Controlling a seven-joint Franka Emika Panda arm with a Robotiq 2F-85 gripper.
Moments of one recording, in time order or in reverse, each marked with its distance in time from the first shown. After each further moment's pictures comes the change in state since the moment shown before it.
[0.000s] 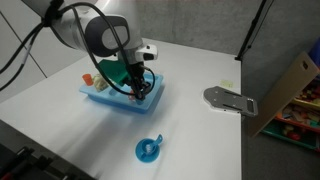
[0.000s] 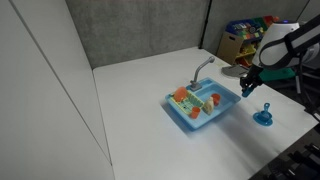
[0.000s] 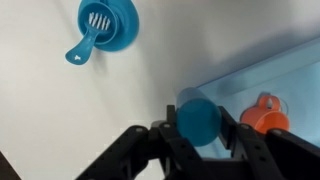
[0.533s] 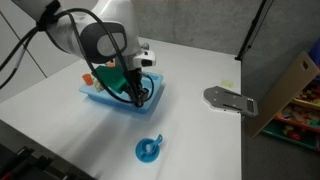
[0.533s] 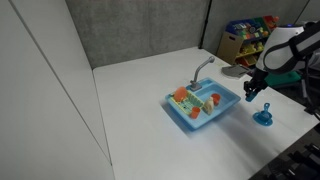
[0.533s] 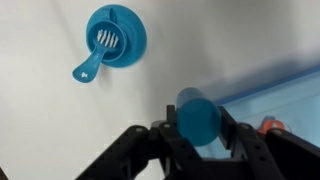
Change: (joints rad) arm -0.013 -0.020 0.000 -0.064 0.000 0.015 -0.059
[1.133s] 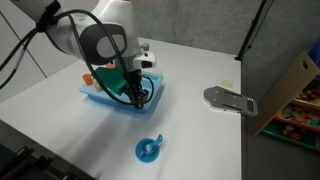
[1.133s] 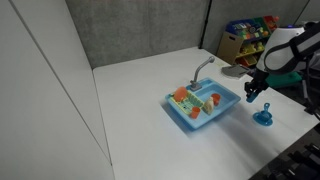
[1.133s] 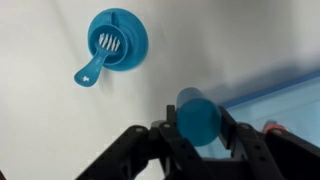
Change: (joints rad) arm -0.005 -0.001 0.000 -0.009 0.000 -0.001 -0.007
